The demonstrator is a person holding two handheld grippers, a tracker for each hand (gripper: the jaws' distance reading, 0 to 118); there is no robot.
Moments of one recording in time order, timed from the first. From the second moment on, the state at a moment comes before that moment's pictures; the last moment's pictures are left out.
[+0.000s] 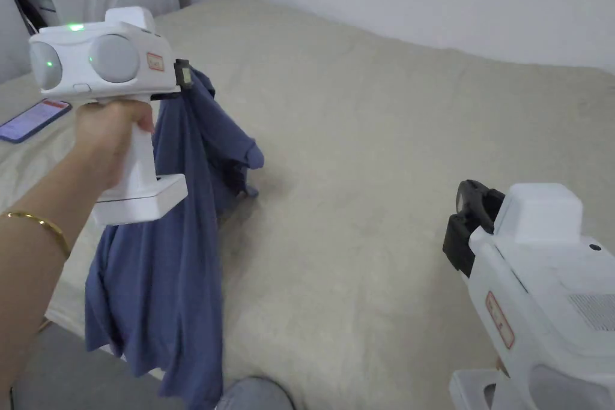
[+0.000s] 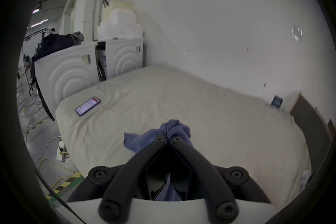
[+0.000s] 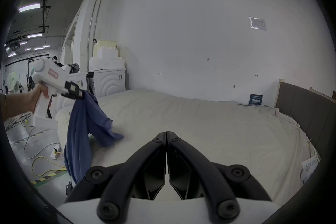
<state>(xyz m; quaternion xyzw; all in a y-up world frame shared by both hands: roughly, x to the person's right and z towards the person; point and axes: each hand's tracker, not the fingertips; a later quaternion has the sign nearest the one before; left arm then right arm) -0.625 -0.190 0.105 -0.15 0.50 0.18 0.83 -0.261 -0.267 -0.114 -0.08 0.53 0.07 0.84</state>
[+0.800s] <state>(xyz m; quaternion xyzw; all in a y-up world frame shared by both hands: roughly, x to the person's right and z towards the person) -0.486 -0.064 -0.090 -0.11 0.31 0.02 0.94 -0.121 -0.227 -0.172 -0.04 0.37 0.02 0.93</state>
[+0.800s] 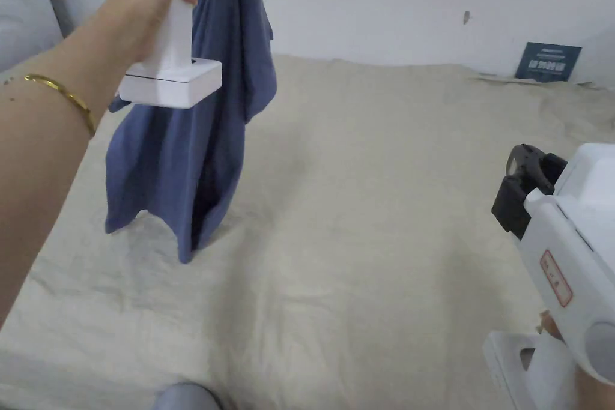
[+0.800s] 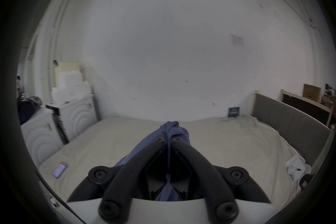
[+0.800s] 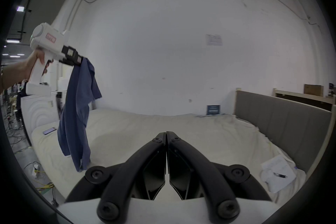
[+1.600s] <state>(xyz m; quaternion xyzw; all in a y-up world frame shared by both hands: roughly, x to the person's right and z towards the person) -0.207 -0.364 -0.286 -0.37 0.02 -0.01 0.93 0.009 -0.273 -0.218 -0.12 0.21 0.02 0.97</state>
